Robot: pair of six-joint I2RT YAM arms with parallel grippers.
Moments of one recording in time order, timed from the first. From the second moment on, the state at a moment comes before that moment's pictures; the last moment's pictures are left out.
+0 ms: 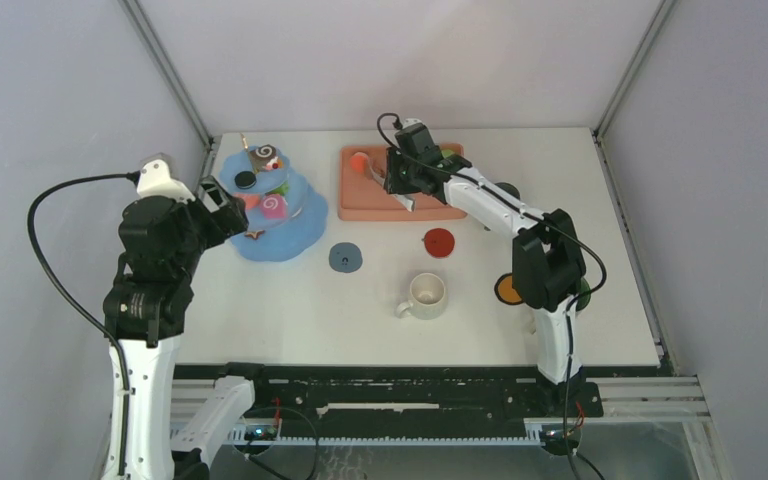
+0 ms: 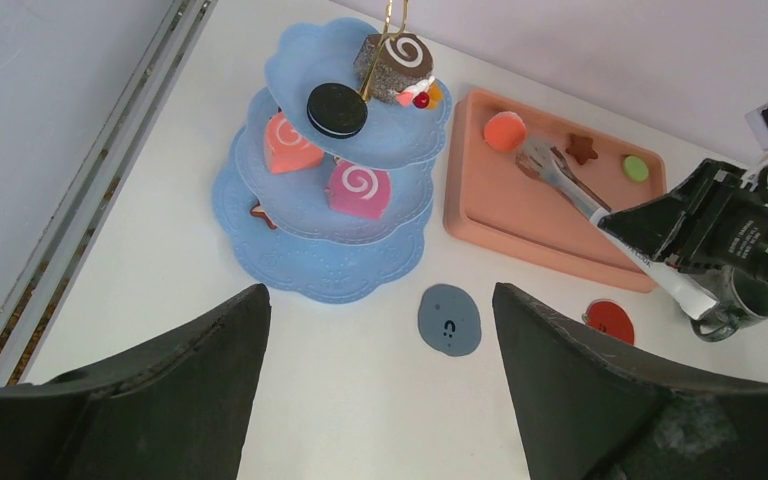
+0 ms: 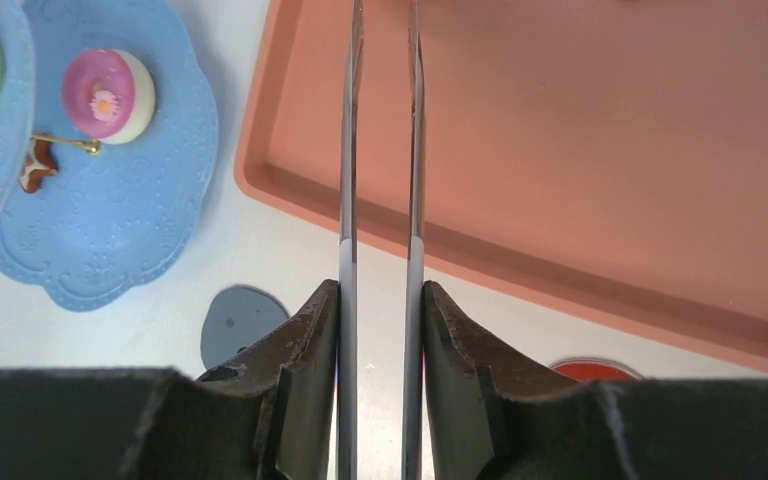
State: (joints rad) left arm -0.06 0.80 1.29 -0.81 -0.15 -0.34; right arm 0.59 2.03 1.78 -0.45 0.04 0.40
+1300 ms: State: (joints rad) left arm -0.06 0.82 1.29 -0.80 -0.16 -0.34; right arm 0.56 2.18 1.89 -0.42 0.00 0.38
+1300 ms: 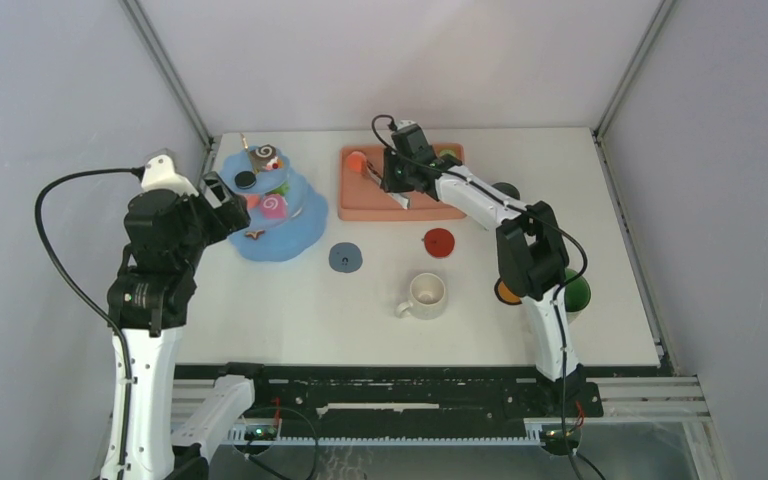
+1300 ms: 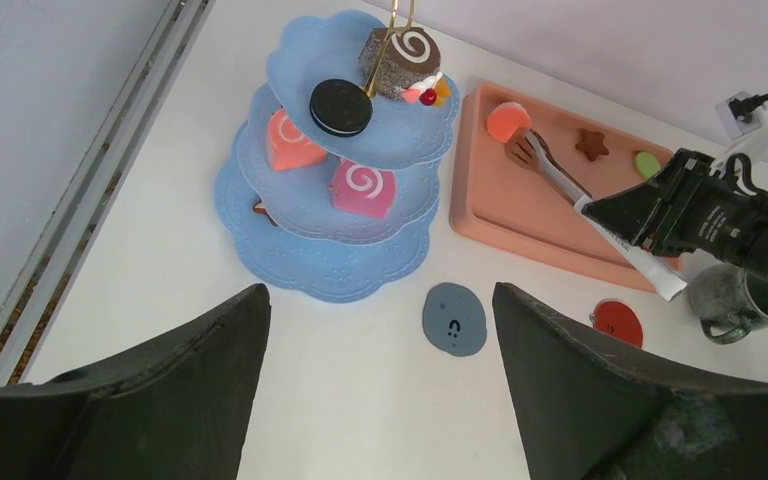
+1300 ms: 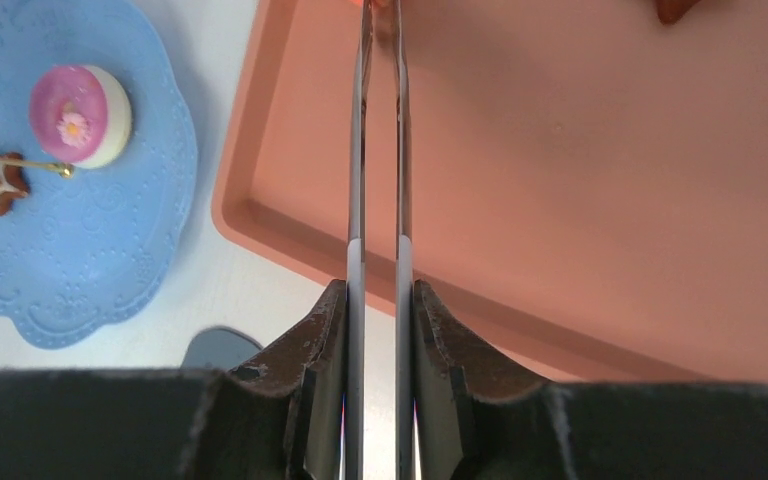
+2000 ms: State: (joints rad) left arm -0.06 0.80 1.29 -0.80 -0.15 -0.34; right arm 0.70 1.80 1.46 -0.36 0.23 0.22
